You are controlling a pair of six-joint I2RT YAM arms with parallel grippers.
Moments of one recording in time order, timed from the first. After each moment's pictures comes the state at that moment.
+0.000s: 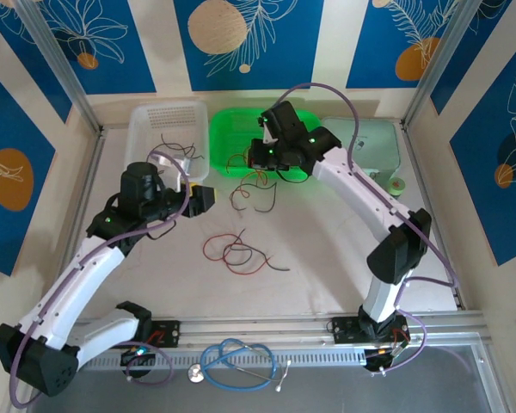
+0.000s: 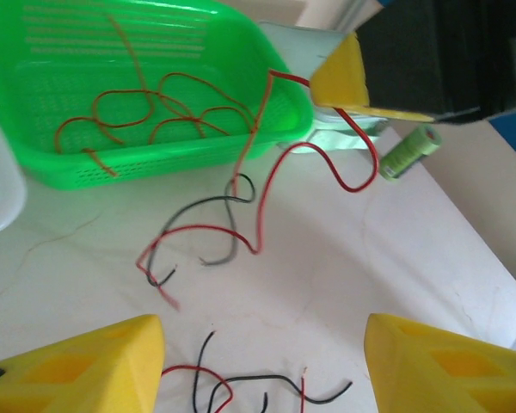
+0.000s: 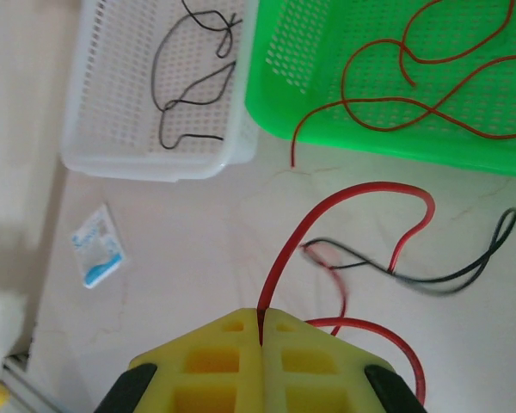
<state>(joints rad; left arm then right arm) -0.43 1.01 0.98 -0.45 0.37 -0.29 0.64 1.75 1.85 -0.89 -0.13 0.62</state>
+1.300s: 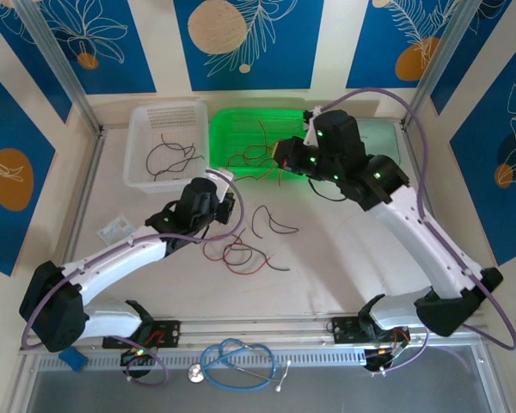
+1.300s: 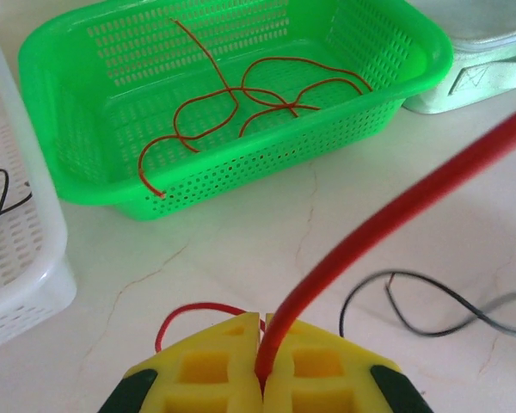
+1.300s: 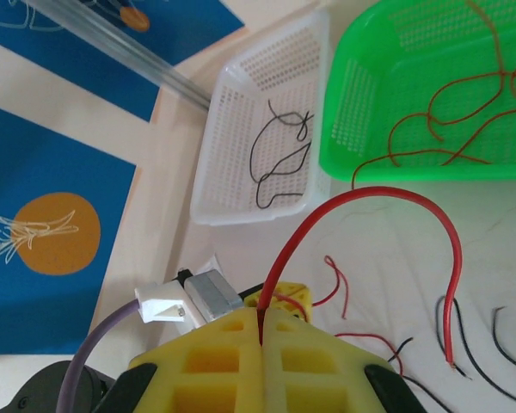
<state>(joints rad) -0.72 1.26 0.85 -0.12 -0.21 -0.10 0.65 1.31 1.62 -0.78 -0.06 0.79</state>
